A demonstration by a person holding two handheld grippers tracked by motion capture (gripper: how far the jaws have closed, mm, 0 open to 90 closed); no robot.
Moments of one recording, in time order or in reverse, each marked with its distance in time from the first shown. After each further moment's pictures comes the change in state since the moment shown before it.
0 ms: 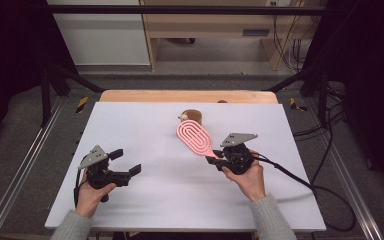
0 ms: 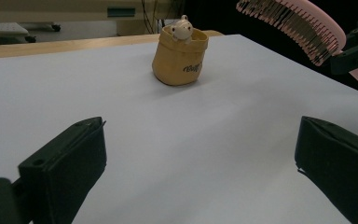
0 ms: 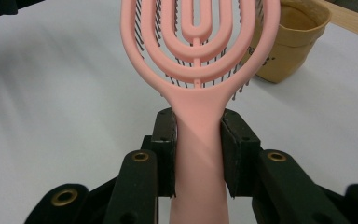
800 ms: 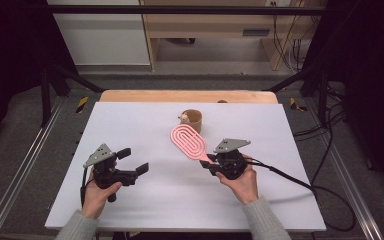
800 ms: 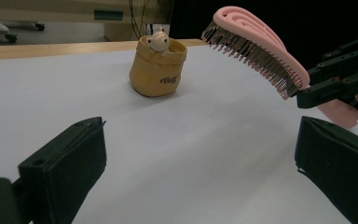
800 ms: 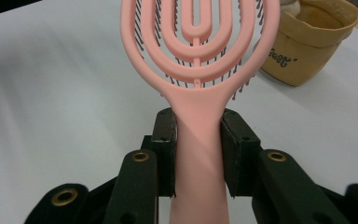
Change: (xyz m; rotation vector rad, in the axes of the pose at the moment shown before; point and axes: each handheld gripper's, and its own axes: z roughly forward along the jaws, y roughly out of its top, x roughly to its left) left arm -0.018 0.011 0.010 -0.023 -0.046 -0.044; right arm 0.015 -0.007 0.015 -0.019 0.007 -0.017
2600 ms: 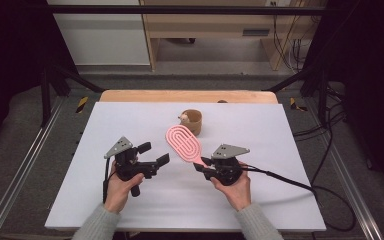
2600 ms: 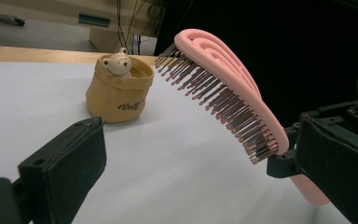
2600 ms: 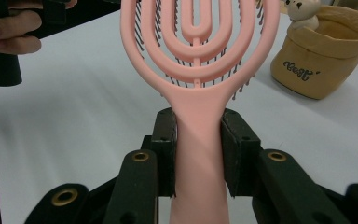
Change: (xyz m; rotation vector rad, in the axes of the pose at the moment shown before) left arm -0.032 0.017 0.046 -0.060 -0.047 -0.117; right arm 0.016 -0.009 0.007 -0.108 0.026 0.048
